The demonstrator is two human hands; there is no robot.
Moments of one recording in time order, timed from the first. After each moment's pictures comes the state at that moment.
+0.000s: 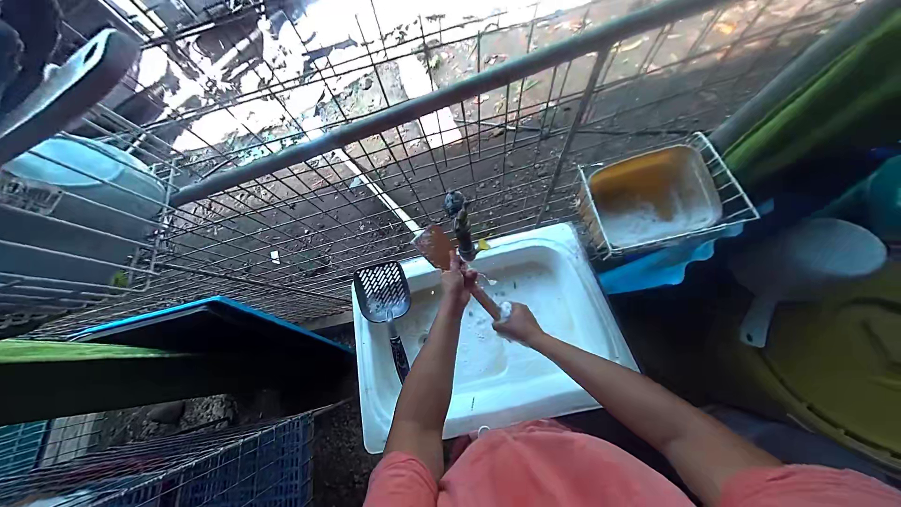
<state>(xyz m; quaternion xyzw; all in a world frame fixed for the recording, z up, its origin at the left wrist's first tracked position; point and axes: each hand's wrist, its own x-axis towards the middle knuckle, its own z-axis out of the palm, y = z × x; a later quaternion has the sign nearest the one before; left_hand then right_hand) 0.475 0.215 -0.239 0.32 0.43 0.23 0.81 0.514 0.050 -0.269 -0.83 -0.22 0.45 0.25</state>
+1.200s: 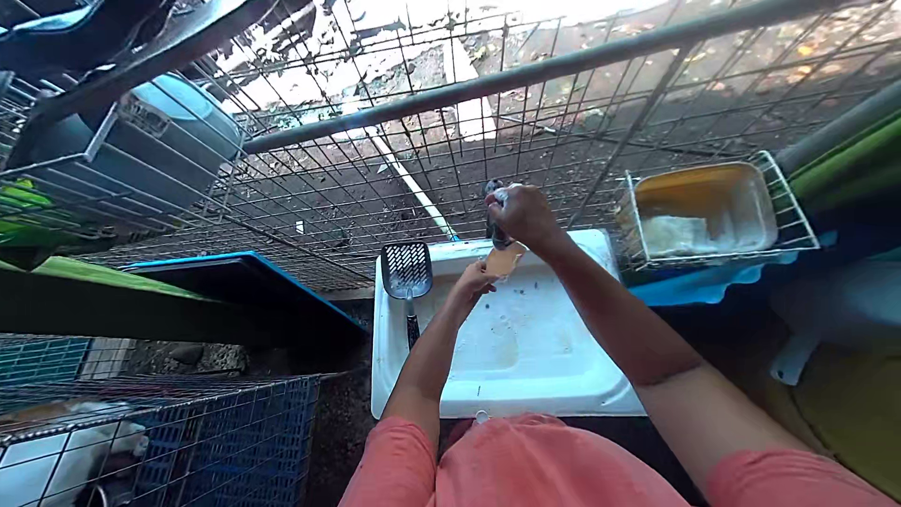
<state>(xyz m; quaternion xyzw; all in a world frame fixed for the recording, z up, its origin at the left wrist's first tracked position) 0.449 0.242 -0.247 0.65 0.38 -0.12 0.65 0.556 0.171 -0.042 -0.83 -0.47 0.16 0.26</state>
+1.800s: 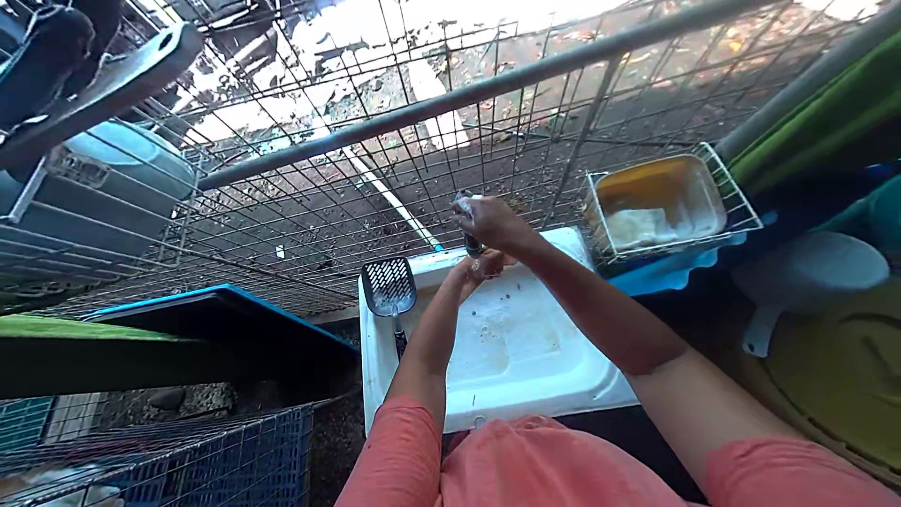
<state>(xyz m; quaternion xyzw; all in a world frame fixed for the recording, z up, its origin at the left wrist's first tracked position) 0.496 0.237 -0.202 0.65 0.25 -0.11 0.71 0.566 0.170 -0.041 -0.78 -0.52 0.21 0.28</state>
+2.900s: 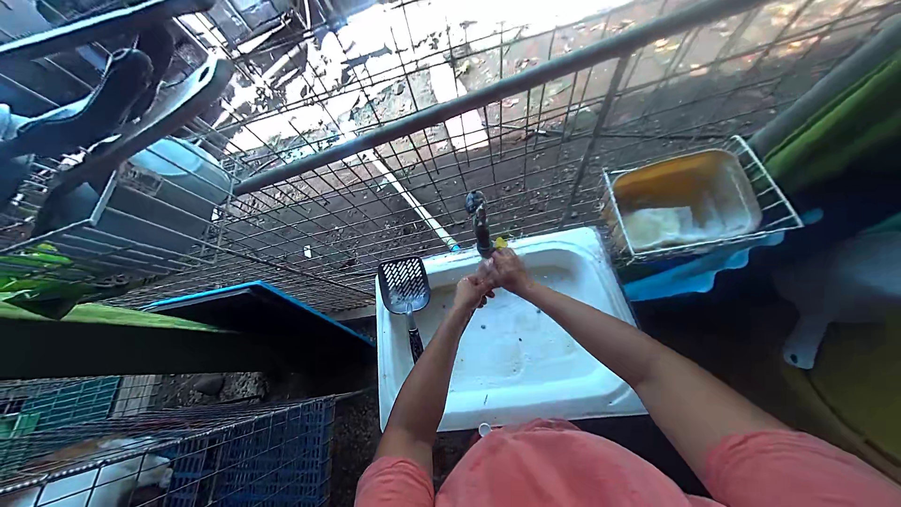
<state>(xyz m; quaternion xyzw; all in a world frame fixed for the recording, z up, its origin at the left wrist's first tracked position) 0.433 0.216 -0.208 0.66 0.42 -0.07 0.62 0.563 0.138 -0.231 -0.79 -0.48 0.25 0.29</state>
